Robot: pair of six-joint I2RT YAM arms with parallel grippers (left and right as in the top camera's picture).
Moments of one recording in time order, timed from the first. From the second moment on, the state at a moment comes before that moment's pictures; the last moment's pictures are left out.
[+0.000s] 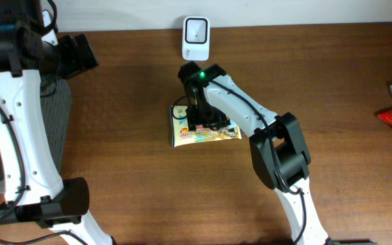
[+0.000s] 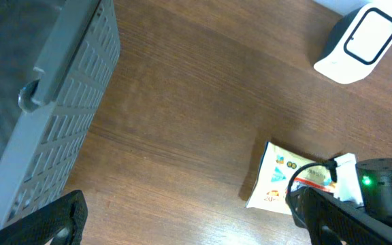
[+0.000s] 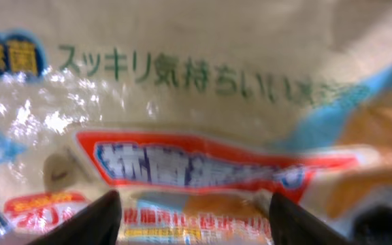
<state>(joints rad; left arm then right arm) 0.09 1.92 2.52 -1.69 0.03 -0.32 0.56 2.35 2.00 -1.25 -0.05 0.47</state>
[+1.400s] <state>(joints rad) 0.09 1.92 2.52 -1.69 0.03 -0.32 0.30 2.27 2.45 -1.69 0.38 0.51</state>
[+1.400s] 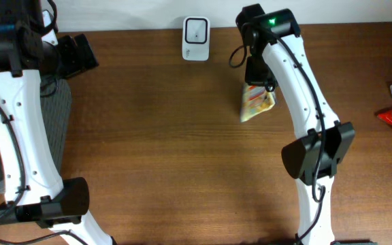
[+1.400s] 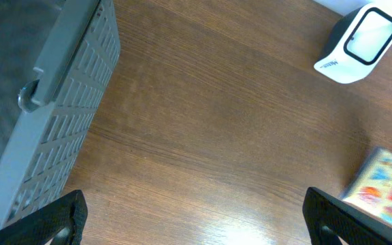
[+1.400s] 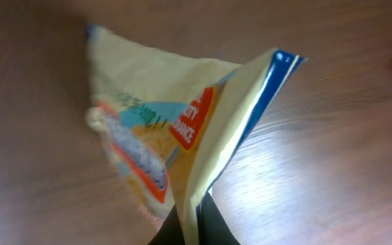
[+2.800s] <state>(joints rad) 0.09 1.92 2.52 -1.69 0.03 -0.32 0.44 2.30 2.28 -1.33 0.10 0.52</state>
